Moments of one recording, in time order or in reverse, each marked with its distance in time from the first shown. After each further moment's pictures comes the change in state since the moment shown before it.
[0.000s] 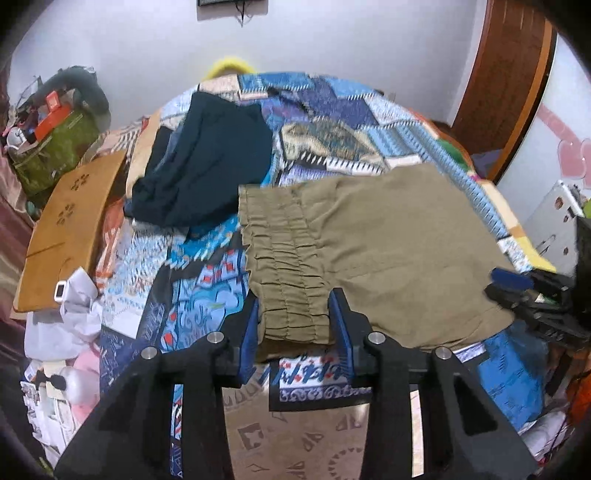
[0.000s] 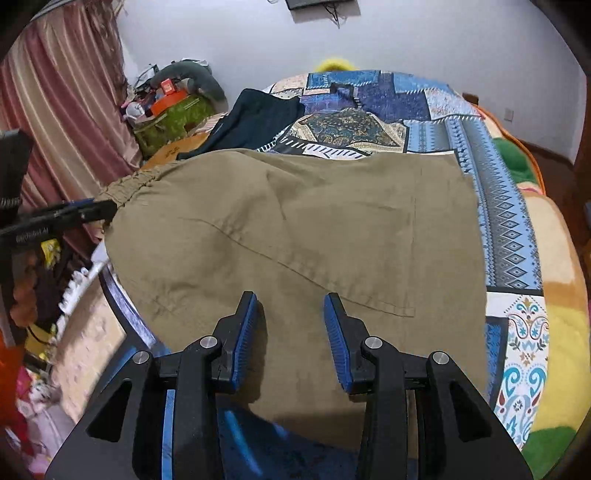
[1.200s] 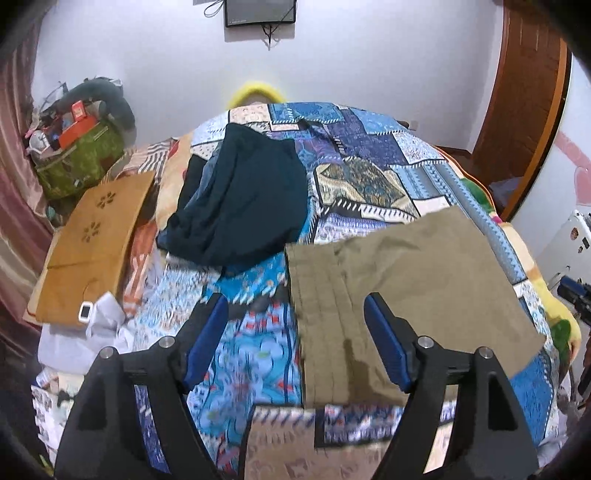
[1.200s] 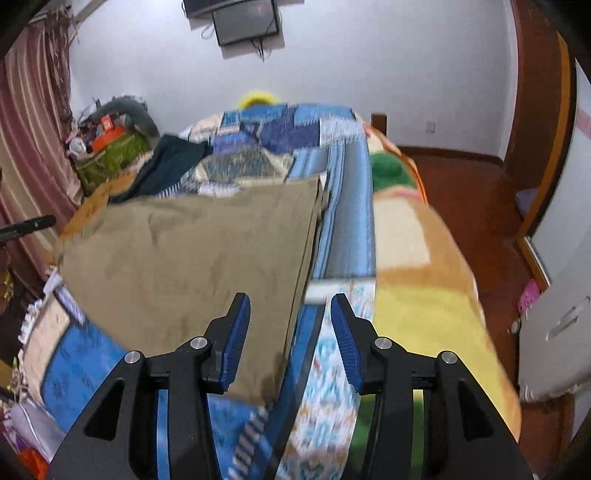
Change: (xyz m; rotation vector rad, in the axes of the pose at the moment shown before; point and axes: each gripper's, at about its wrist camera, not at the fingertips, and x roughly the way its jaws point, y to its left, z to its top) left arm -0.020 0.028 0.045 -0.044 -0.109 0.068; right arm -0.094 -0.079 -0.004 0.109 -0.139 -0.238
